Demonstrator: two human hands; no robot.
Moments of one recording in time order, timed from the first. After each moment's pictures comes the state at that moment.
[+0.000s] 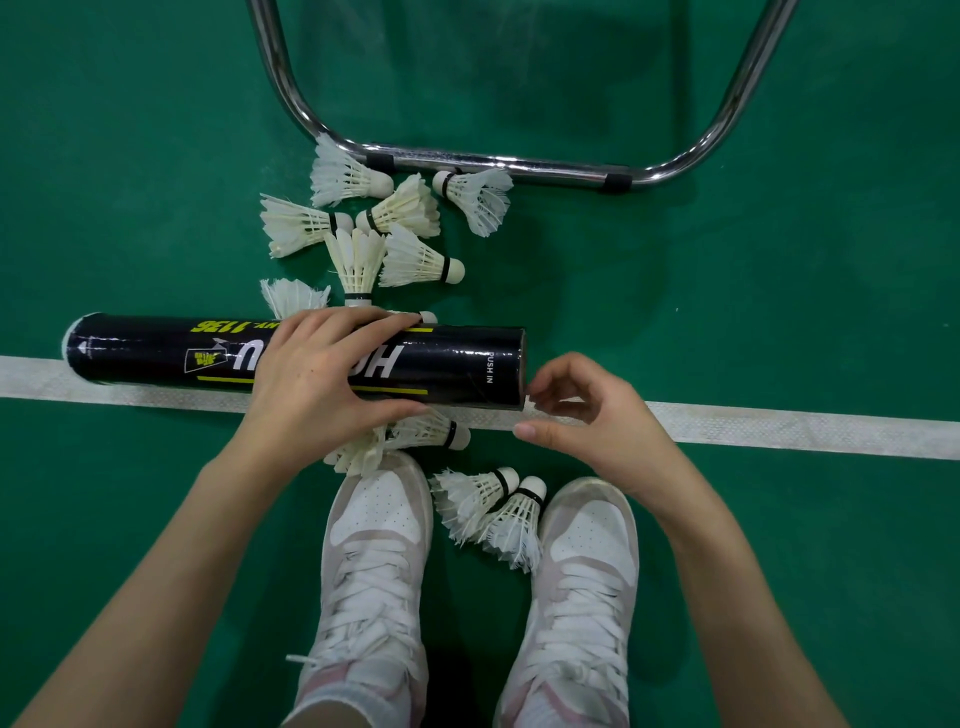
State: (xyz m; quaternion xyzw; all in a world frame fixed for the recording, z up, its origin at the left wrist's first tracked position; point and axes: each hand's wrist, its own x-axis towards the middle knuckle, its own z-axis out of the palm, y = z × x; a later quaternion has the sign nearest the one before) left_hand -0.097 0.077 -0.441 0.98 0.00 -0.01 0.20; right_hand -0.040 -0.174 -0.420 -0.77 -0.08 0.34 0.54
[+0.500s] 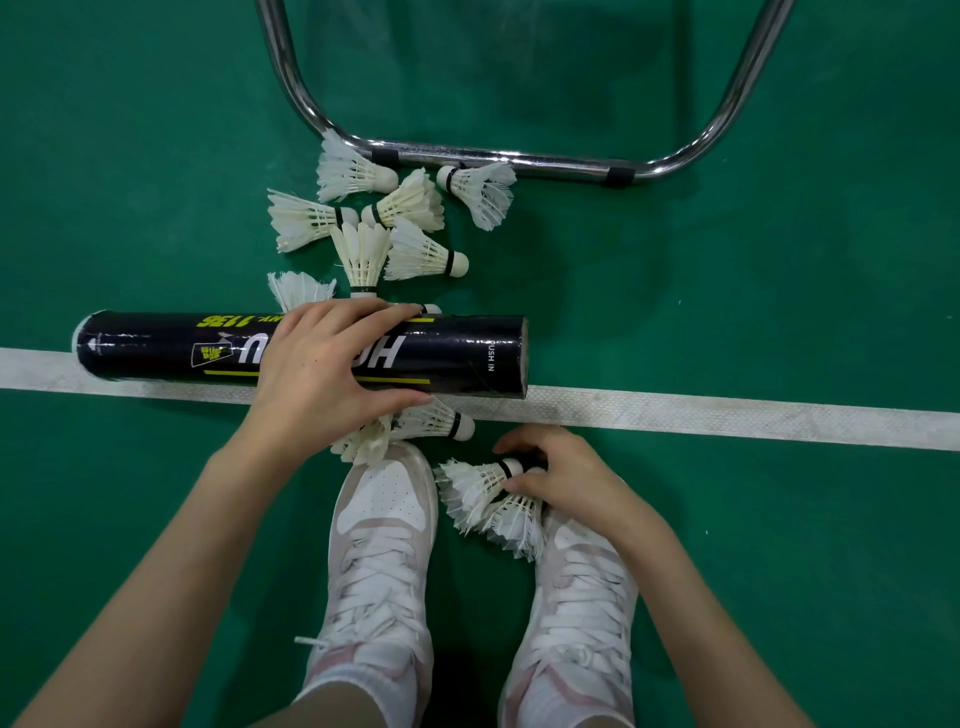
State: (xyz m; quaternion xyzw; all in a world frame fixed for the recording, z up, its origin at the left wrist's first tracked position) left_hand -0.098 0.077 -0.438 0.98 0.02 -0.01 0.20; right_hand -0.075 -0.171 -0.480 -0.82 -0.13 0.44 0.34
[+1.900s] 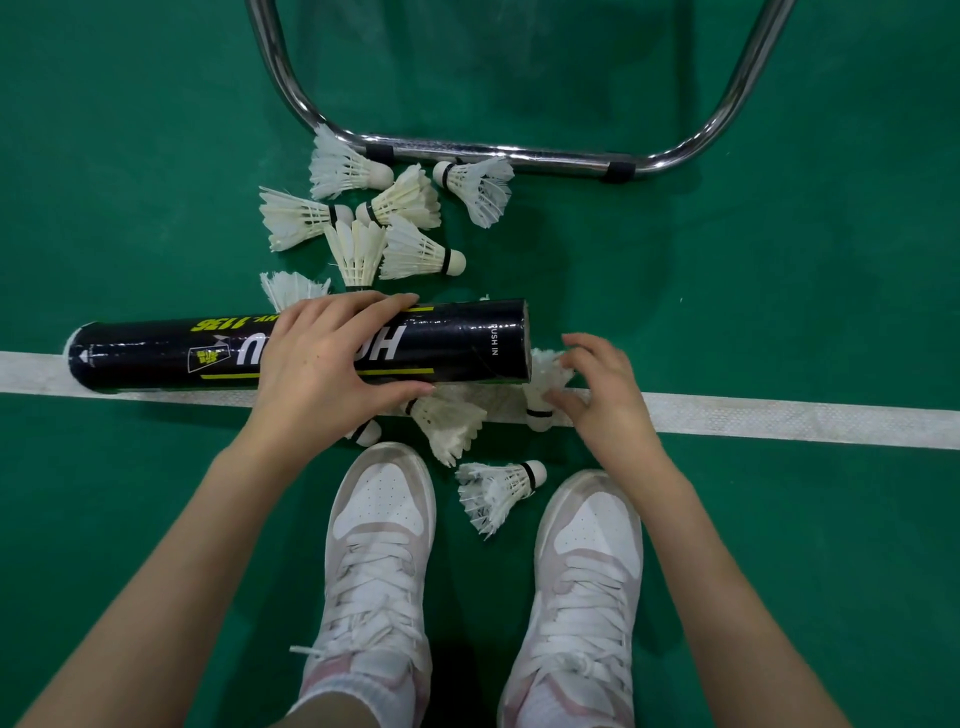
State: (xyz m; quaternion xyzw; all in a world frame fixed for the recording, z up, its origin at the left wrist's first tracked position) left_hand -0.092 0.073 -0.443 0.98 0.03 0.00 0.19; right_hand -0.032 -0.182 -0.489 -0.91 -0.13 0.20 0.34
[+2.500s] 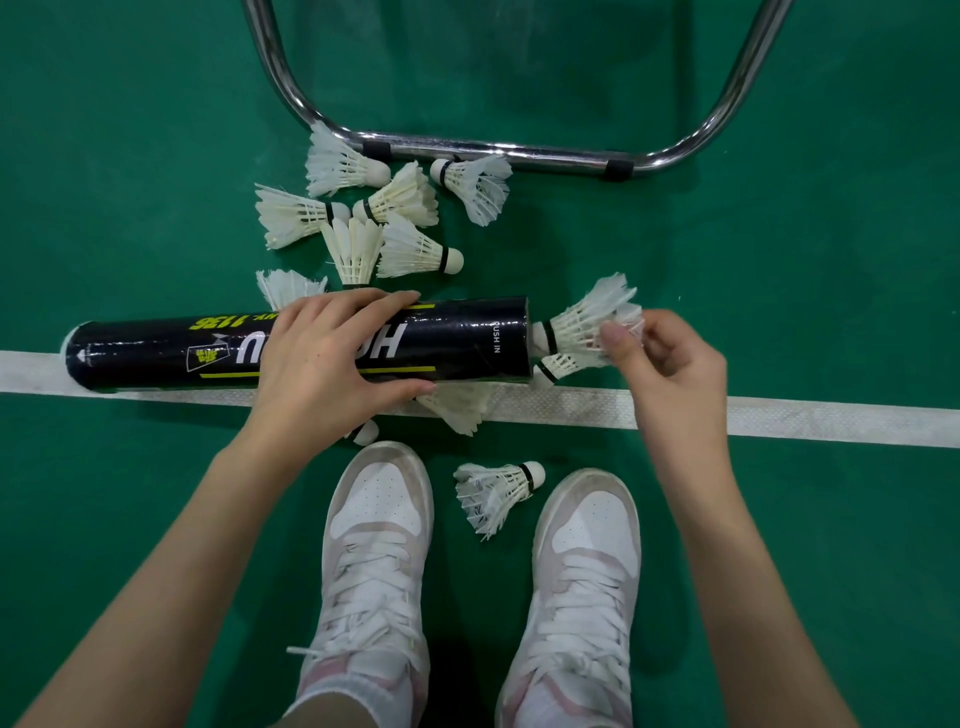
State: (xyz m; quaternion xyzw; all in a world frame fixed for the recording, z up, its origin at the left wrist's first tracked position) left_hand -0.090 0.069 -0.441 0.98 0.03 0.00 0.19; right_hand -0.033 -0.182 -0.415 -0.78 0.06 0.11 0.61
